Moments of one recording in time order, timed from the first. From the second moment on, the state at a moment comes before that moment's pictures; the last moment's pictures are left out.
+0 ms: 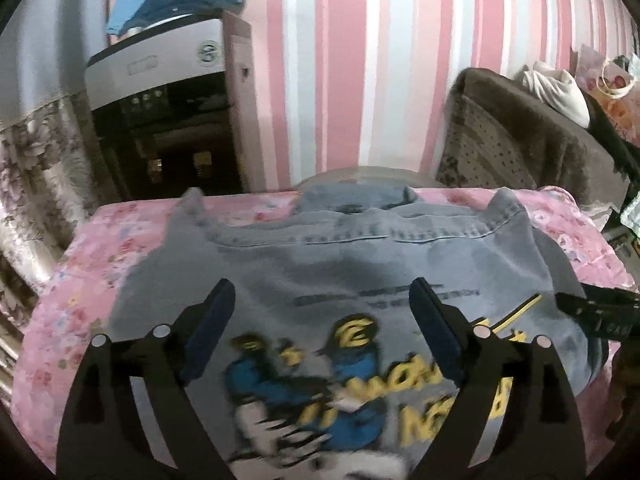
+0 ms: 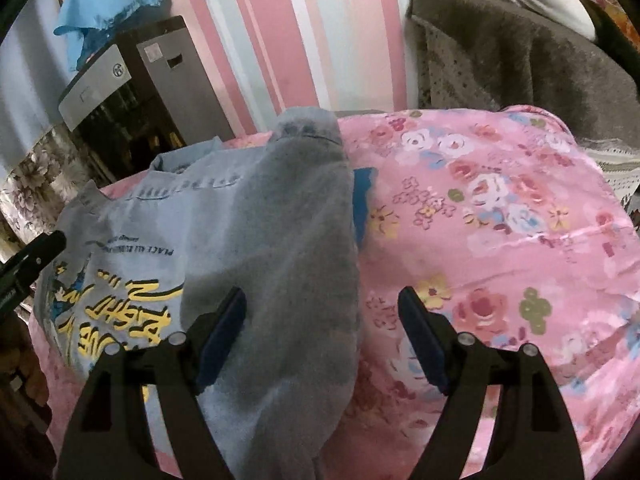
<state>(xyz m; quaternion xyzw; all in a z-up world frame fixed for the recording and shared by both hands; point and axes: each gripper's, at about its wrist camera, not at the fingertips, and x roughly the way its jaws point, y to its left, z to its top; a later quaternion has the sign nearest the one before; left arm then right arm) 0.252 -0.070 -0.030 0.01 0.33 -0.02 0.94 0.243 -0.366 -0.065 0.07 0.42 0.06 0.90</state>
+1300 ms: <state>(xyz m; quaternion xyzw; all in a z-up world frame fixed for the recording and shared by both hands) 0.239 0.015 -0.016 -0.05 0.33 -0.03 0.94 0.258 -0.234 0.035 0.17 0.35 0.23 0.89</state>
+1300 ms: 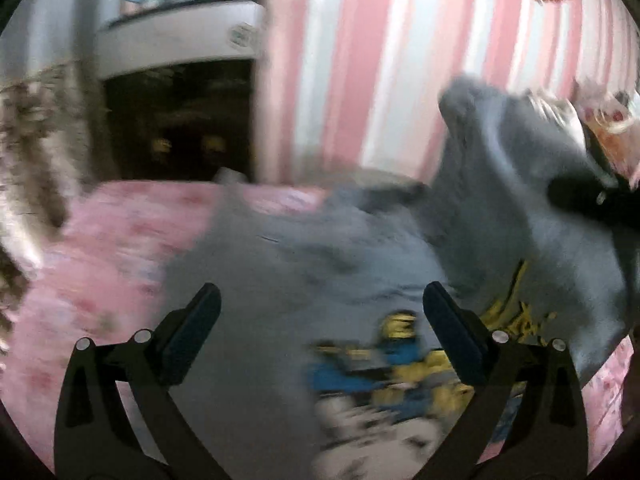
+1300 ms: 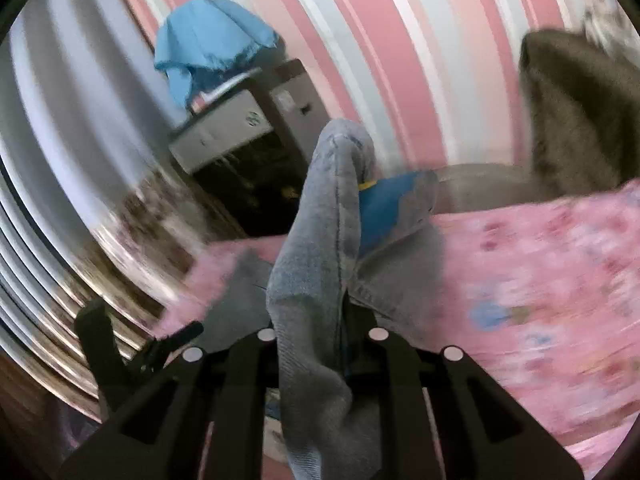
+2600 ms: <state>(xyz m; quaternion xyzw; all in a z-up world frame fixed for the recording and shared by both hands) 0.223 -0.108 -0.018 0.09 0.33 -0.04 0.94 0.147 -0.357 -0.013 0.14 0.31 0.05 0.94</state>
